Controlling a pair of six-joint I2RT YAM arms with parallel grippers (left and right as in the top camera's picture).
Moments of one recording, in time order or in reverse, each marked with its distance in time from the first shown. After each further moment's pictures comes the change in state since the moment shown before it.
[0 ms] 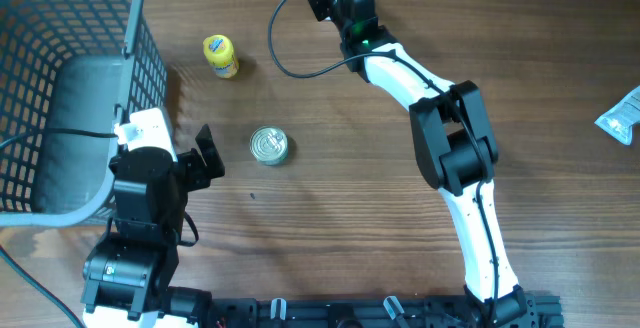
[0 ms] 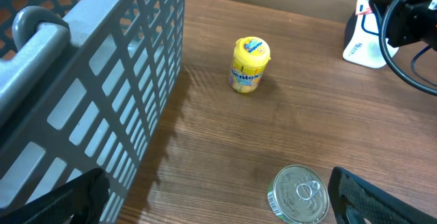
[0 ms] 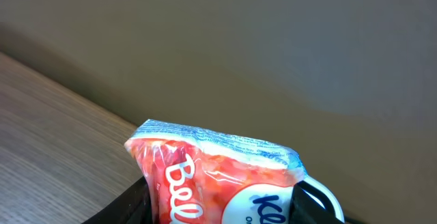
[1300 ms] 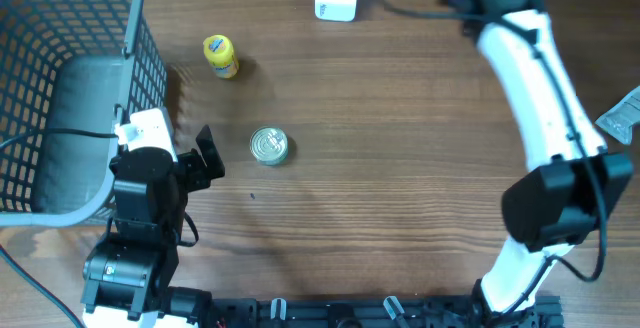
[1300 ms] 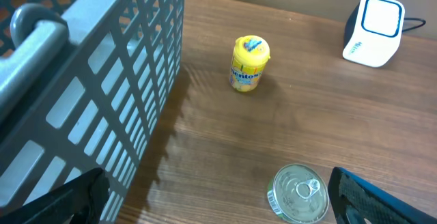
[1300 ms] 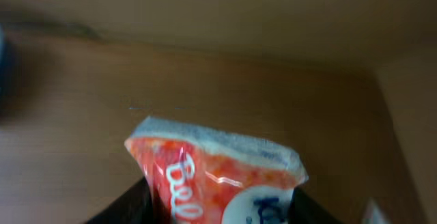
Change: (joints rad) left arm 0.000 0.000 0.000 -0.003 0.003 0.000; right arm -0.295 -0.545 0.013 -1.180 0.380 0.158
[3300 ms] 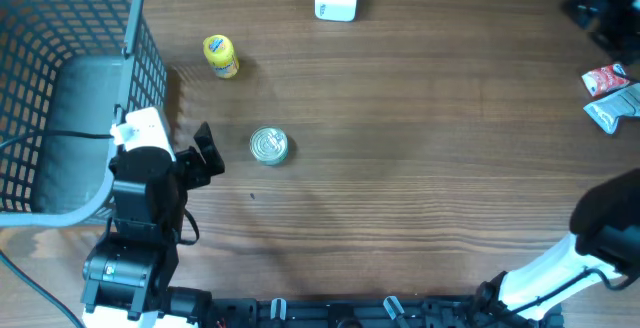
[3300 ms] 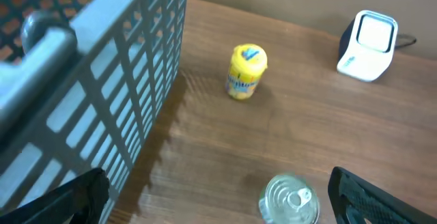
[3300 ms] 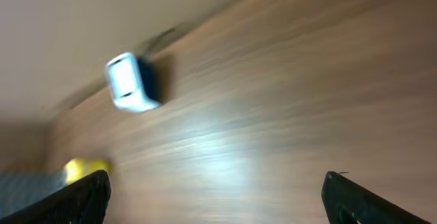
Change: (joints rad) left arm 0.000 0.000 0.000 0.031 0.000 -0.047; right arm -0.590 -0.037 -0.007 -0.224 -1.143 0.156
